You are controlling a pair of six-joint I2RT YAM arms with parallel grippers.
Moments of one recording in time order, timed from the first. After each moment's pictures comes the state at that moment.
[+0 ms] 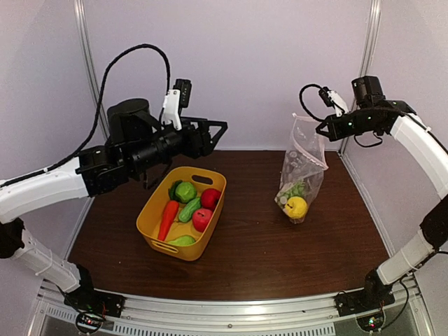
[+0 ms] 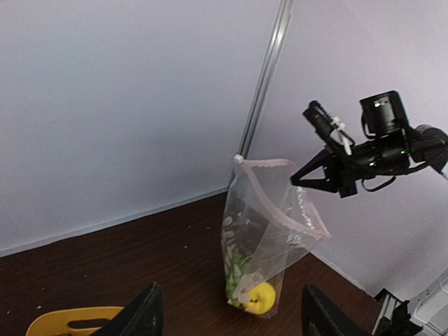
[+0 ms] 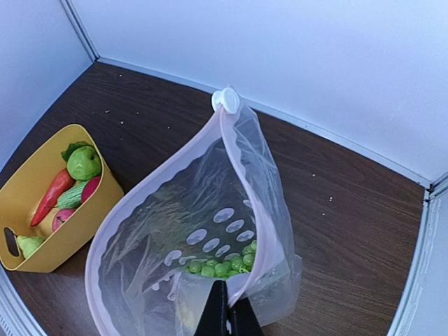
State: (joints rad) left arm -1.01 1.37 1.28 0.11 -0.16 -0.26; right arm 0.22 1.48 1.65 -0.84 -0.31 -0.12
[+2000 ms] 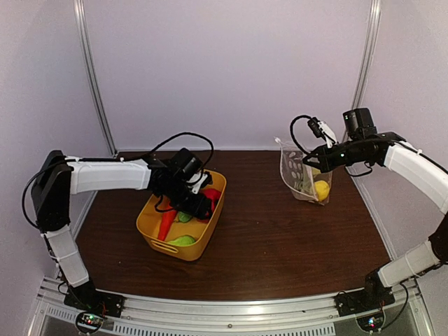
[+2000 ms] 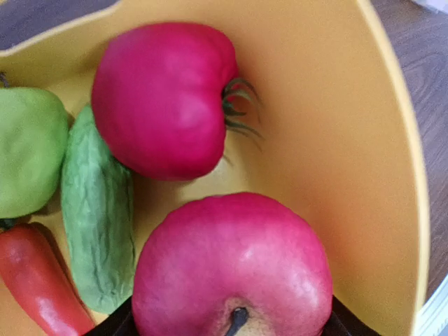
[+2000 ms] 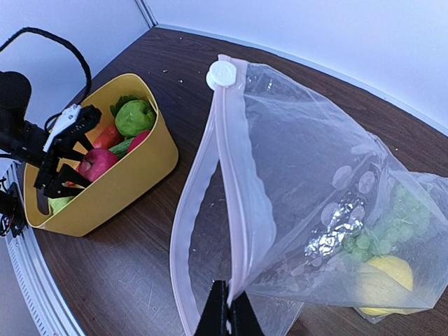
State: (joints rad) left arm -0.78 1.83 1.30 -0.58 0.09 -0.29; right arm 0.27 1.34 1.24 -0.61 -0.47 -0.10
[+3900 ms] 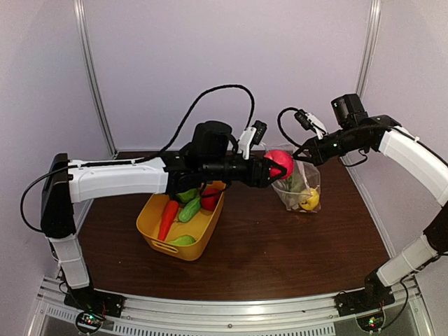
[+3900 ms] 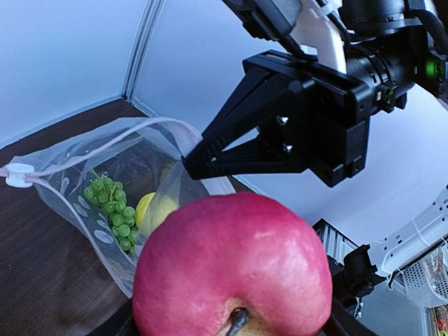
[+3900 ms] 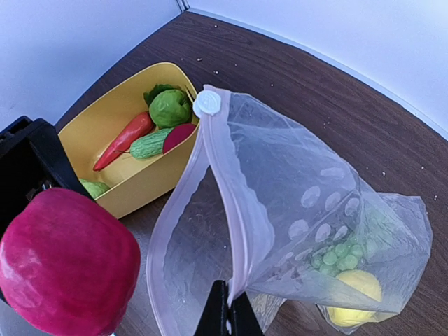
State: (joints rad) left arm -1.03 1.86 1.54 0.08 0.24 -0.40; right arm 0.37 1.43 1.46 -0.79 -0.46 -0.13
